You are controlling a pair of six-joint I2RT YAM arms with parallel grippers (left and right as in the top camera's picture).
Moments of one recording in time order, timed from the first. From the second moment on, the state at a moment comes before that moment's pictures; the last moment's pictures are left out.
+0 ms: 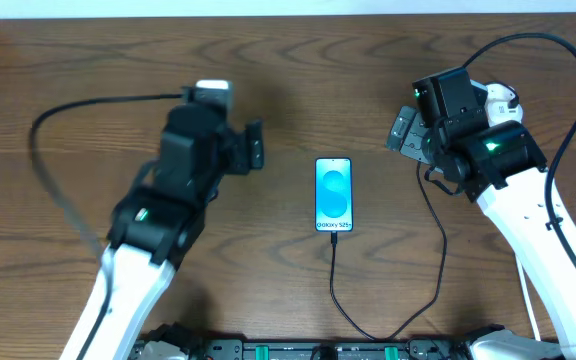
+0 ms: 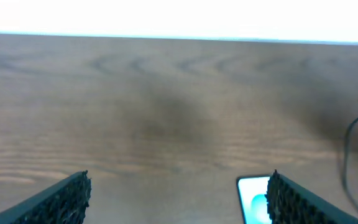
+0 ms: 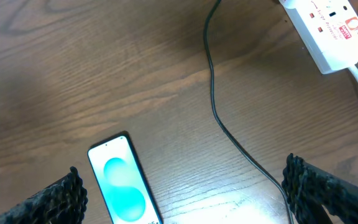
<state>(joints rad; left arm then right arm) -0.35 1.10 1.06 -0.53 -0.11 -0.24 0.38 1.44 1.38 -1.01 0.25 0.73</state>
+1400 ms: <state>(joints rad) -0.35 1.05 1.06 -0.58 -0.11 -0.22 -0.40 1.56 1.85 -1.45 -0.38 -0.03</state>
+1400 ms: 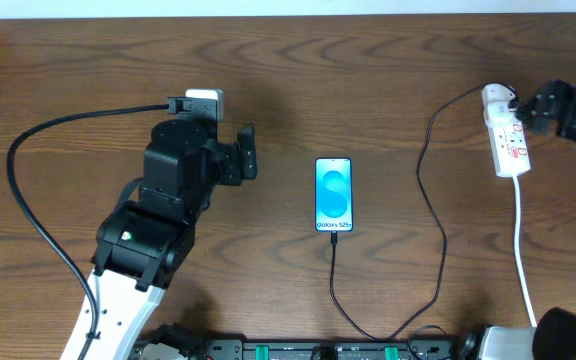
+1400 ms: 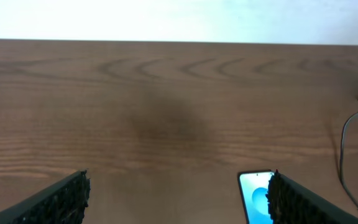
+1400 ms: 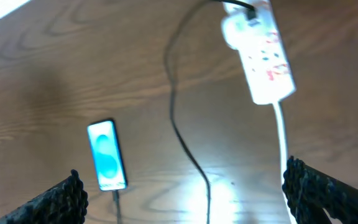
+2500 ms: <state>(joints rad) -0.35 1.05 1.06 -0.69 -0.12 -0.22 -0.42 1.57 1.85 -1.45 -0.35 -0.19</state>
